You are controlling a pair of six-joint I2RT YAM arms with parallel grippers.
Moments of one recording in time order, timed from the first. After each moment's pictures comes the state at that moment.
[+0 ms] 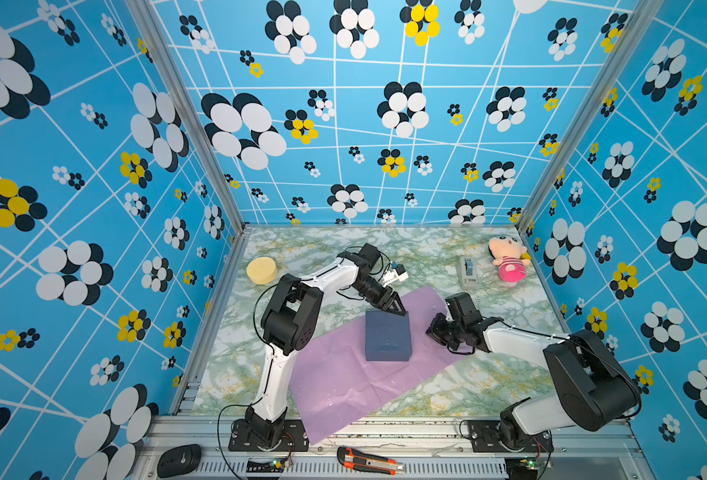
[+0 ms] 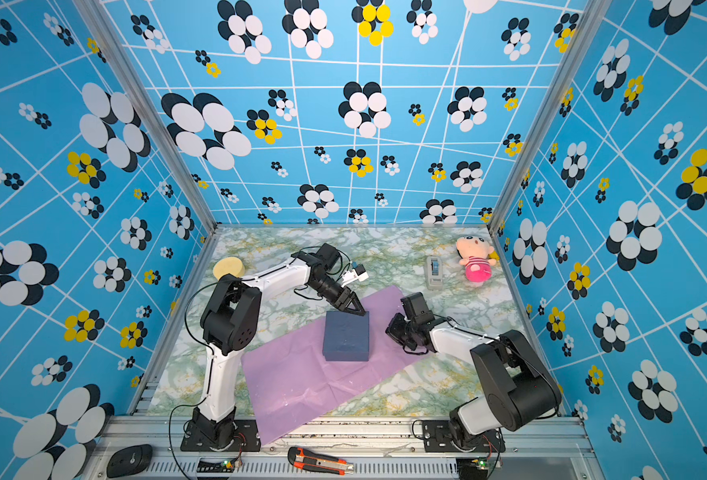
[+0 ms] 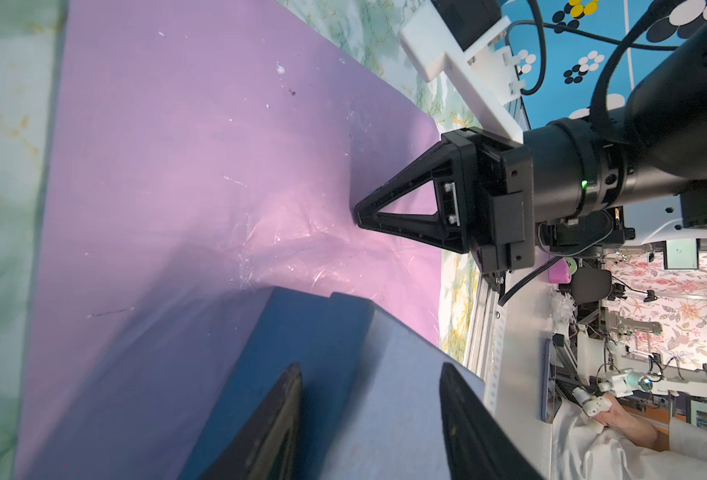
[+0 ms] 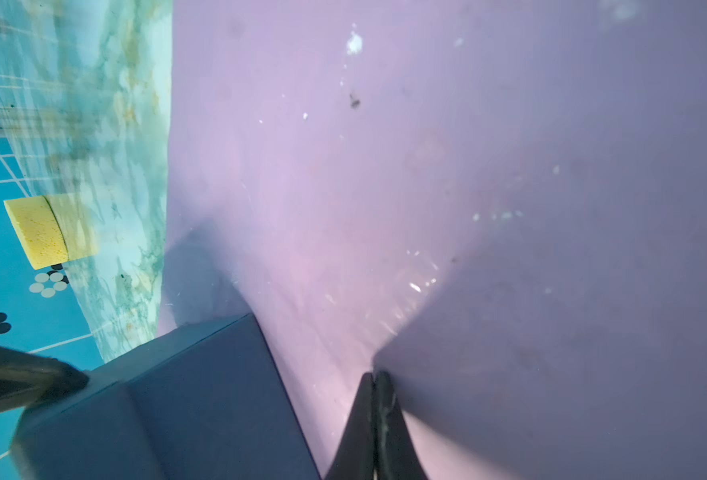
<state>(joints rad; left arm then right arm) -0.54 2.14 1.62 -0.81 0.94 0.17 0.42 1.49 0.58 -0.10 -0.22 0.96</state>
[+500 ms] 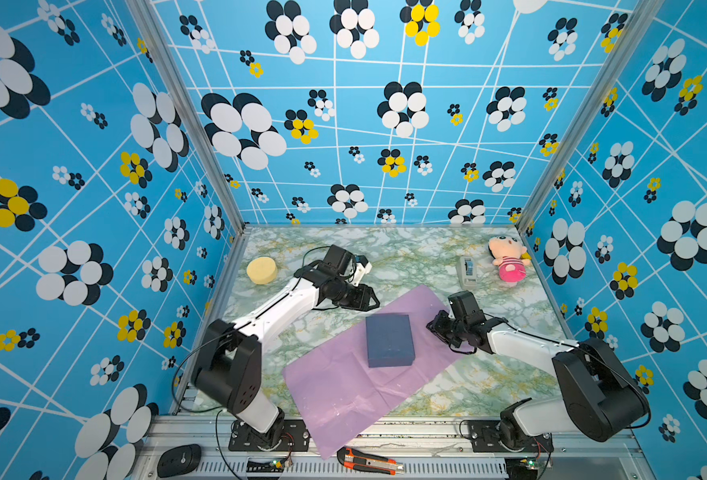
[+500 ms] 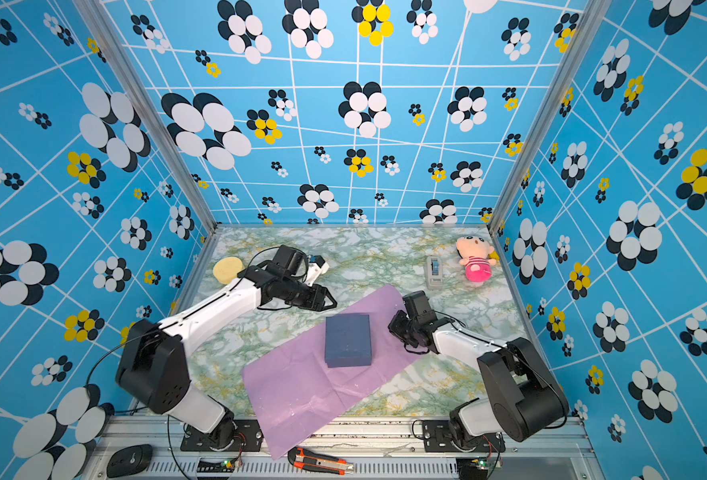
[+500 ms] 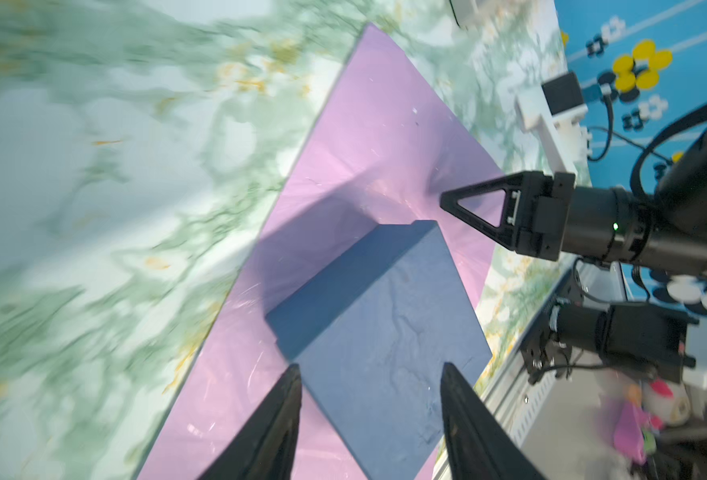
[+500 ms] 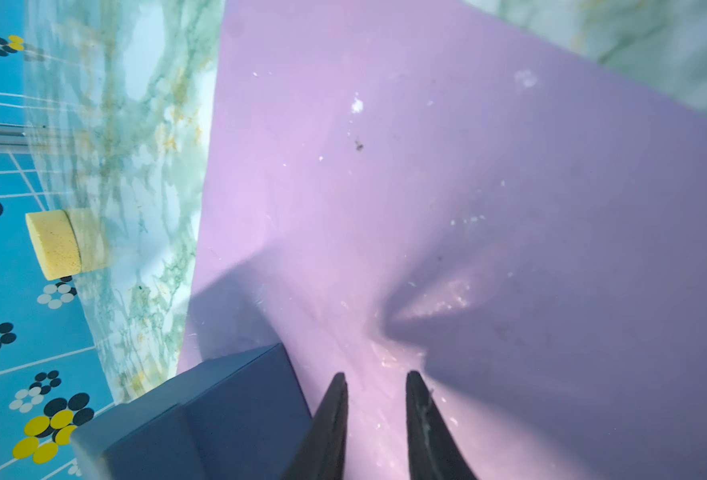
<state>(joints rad) -0.49 1.51 1.15 -0.62 0.47 -0.34 0.42 1.42 0.59 -0.11 -0.17 0.95</state>
